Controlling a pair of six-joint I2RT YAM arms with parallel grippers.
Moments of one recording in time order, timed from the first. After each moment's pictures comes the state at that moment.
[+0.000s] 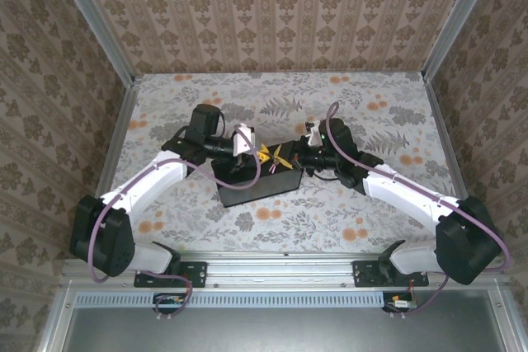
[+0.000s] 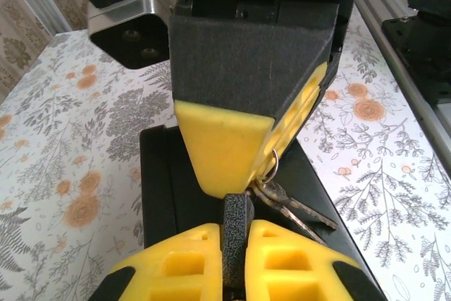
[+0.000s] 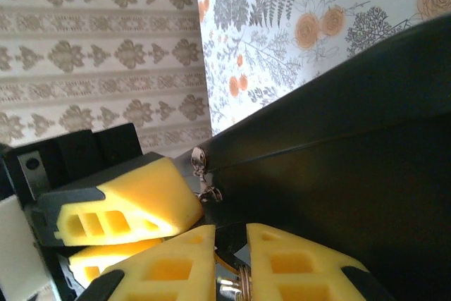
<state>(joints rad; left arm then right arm) -0.53 1.37 0.98 -0.27 0.93 0.75 0.59 1.32 0.85 0.01 -0.51 1.22</state>
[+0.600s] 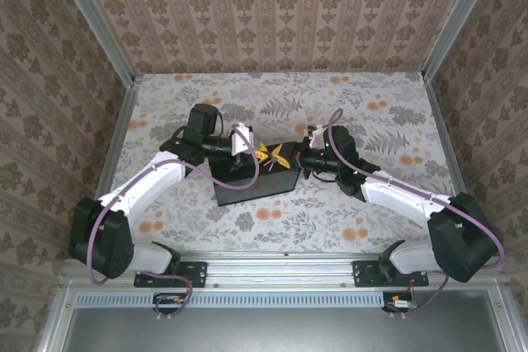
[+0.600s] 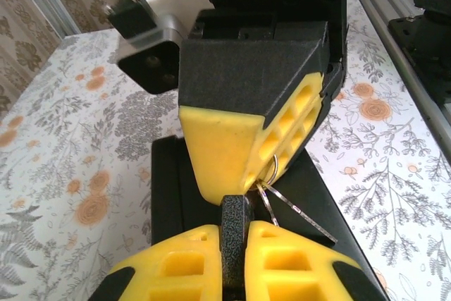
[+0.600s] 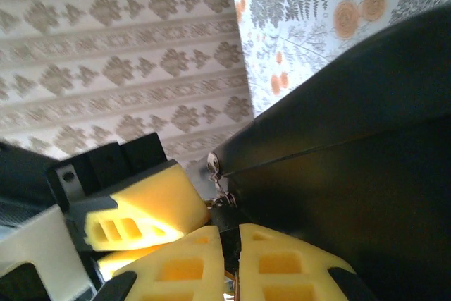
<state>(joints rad) -0.52 1.36 0.98 -0.26 0.93 0.75 0.58 1.34 0.71 0.36 -0.52 1.53</state>
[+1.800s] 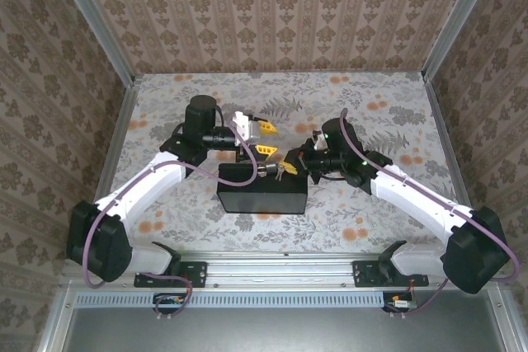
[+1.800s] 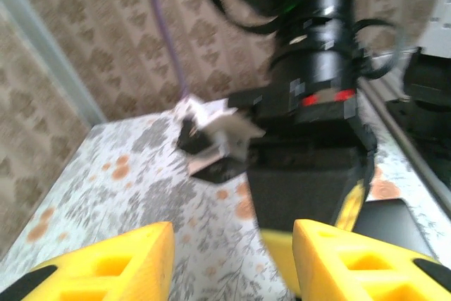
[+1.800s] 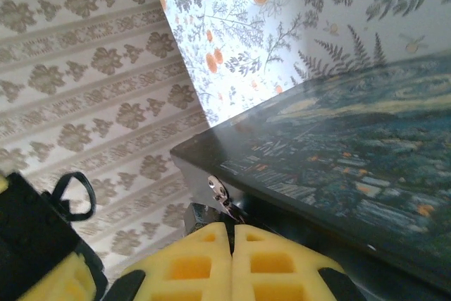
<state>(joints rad) -0.54 1.34 1.01 -0.01 0.96 0.54 0.57 1.25 0.92 -0.27 -0.53 1.37</state>
